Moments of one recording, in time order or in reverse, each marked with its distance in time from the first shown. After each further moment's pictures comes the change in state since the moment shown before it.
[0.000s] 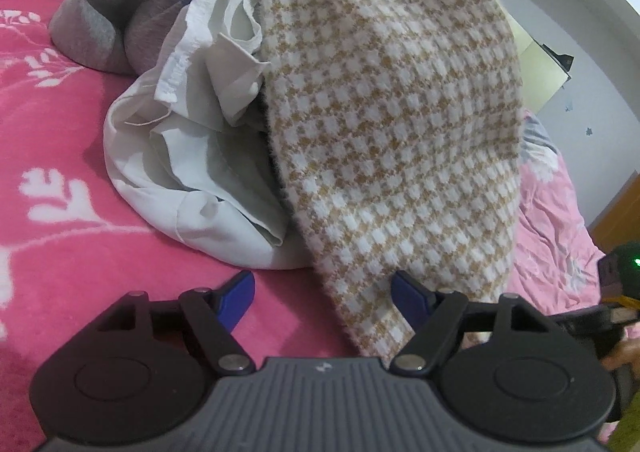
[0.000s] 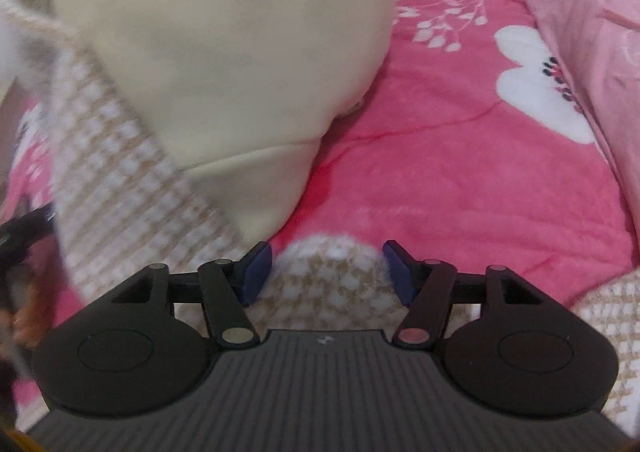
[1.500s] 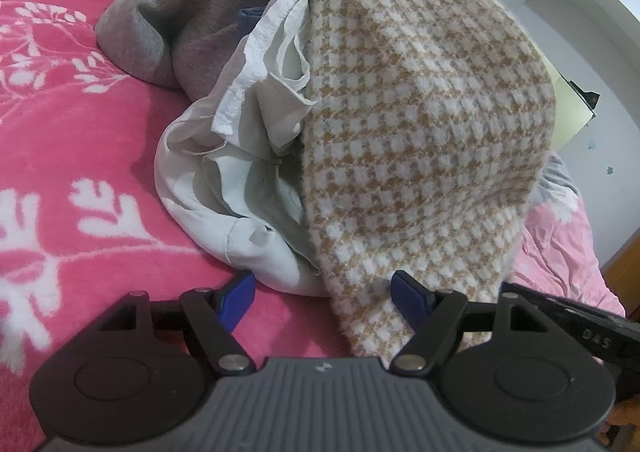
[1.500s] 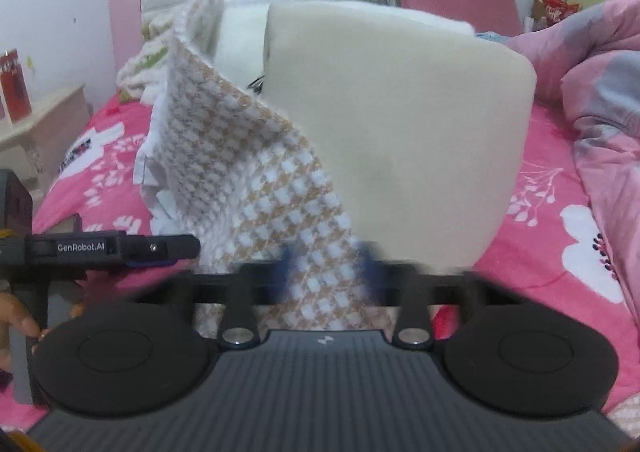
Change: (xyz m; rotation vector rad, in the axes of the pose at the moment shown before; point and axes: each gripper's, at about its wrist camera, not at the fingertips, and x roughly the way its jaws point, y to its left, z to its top) left arm -0.062 0.030 -0.013 -0.091 -0.063 0.060; right arm -0.030 0.105 -0.004 -0.278 -0.434 -0.025
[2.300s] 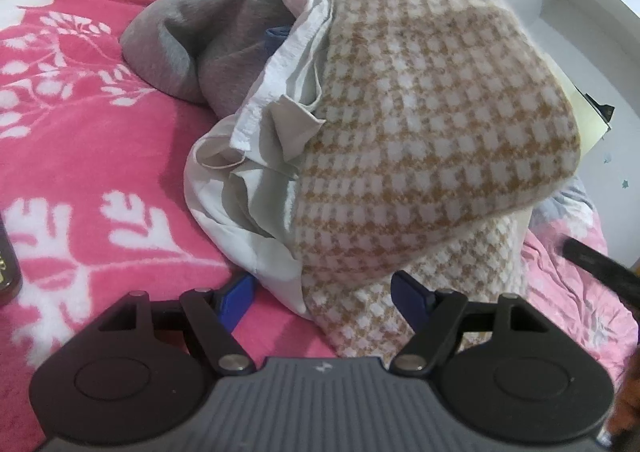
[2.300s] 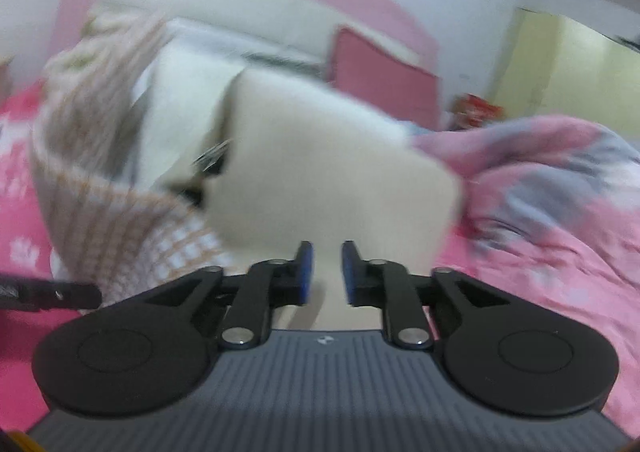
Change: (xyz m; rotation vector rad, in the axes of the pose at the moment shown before) left arm -0.041 0.023 -0.007 -0.027 -0.044 0.058; right arm -0.018 0.031 0.021 -0.079 -0.183 -0.361
